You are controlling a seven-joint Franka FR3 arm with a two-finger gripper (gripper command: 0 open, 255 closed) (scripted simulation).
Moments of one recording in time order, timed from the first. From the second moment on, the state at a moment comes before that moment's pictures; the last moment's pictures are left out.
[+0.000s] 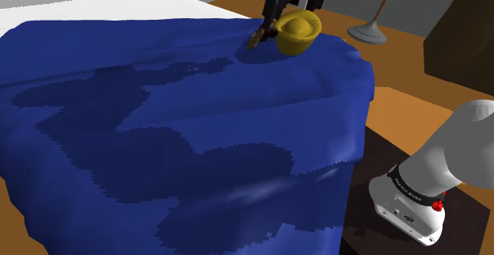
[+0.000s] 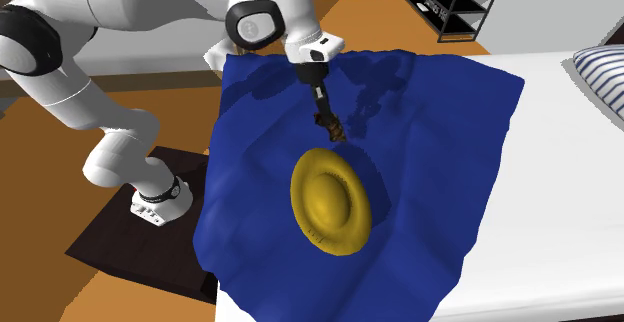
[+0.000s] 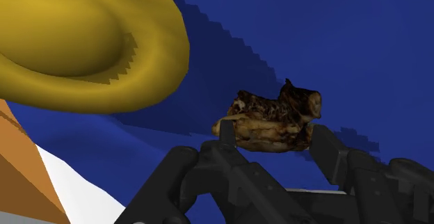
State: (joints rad) arm 0.17 -0.19 0.15 -1.97 -0.13 2.06 0.01
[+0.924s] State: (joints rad) arm 0.16 -0.19 0.13 -1.80 -0.12 1.90 -0.05
